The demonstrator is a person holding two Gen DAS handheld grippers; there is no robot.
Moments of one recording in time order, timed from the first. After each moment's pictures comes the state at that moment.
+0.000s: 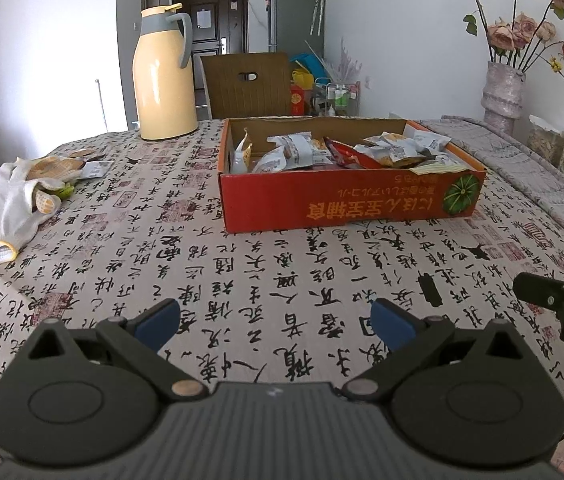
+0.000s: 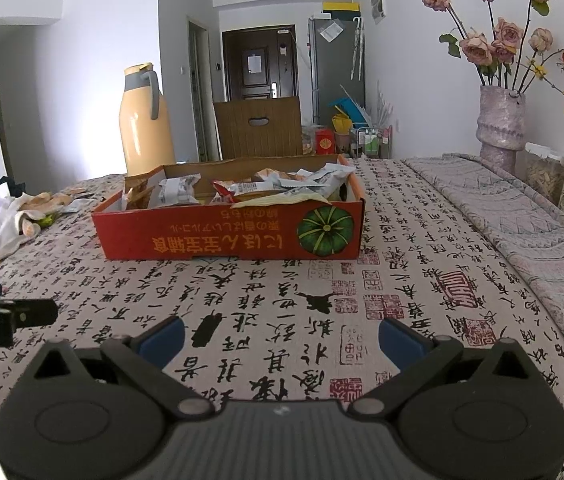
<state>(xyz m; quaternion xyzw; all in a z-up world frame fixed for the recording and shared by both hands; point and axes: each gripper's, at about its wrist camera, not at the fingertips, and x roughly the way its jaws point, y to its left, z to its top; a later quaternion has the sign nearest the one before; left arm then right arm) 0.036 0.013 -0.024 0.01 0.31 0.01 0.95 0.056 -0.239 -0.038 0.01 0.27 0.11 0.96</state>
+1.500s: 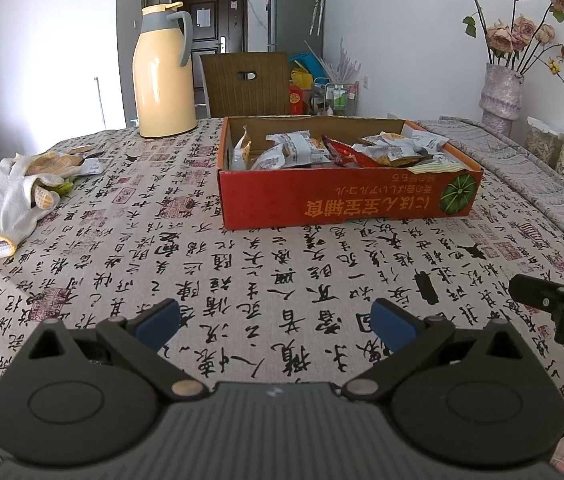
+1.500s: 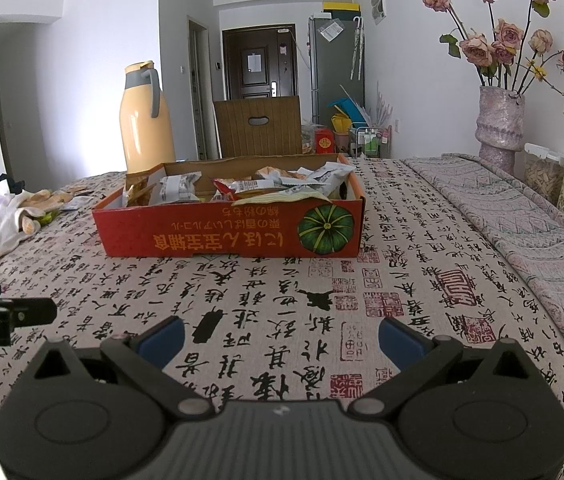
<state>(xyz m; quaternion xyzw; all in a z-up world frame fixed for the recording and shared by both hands) 0.034 0.013 -0.025 0.00 0.31 0.00 0.95 0.054 -0.239 -0.038 0.01 0.27 0.11 0.96</state>
